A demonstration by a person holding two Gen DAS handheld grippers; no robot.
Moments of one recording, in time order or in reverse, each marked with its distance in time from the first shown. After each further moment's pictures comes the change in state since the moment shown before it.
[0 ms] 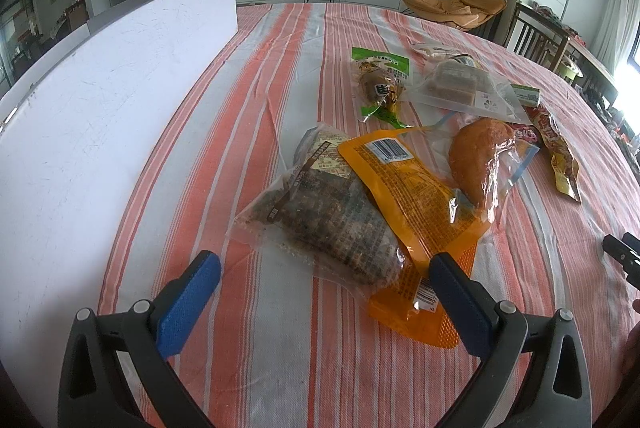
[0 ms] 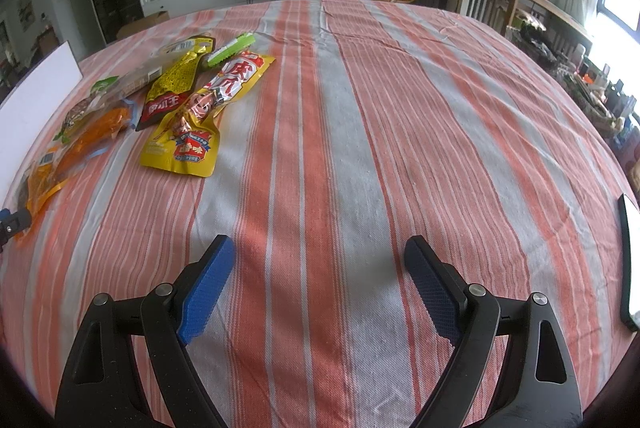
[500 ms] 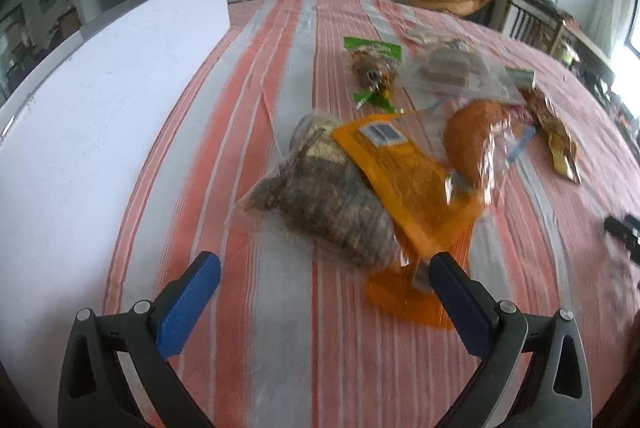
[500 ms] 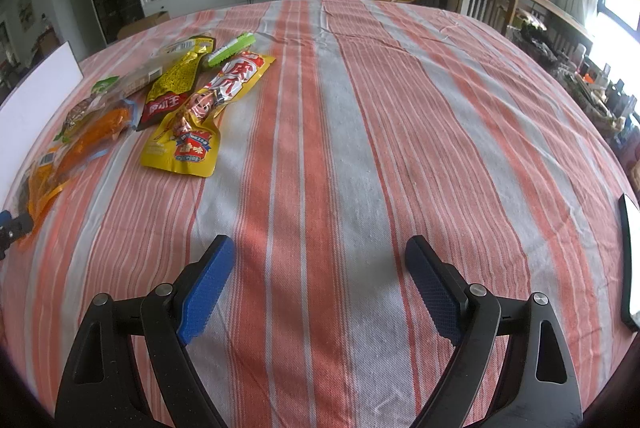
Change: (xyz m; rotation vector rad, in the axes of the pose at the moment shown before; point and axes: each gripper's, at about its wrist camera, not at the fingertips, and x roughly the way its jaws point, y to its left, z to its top) left arm -0.004 -0.001 -0.005 0.060 0.040 0.013; right arm 0.000 0.000 0.000 0.002 0.000 0.000
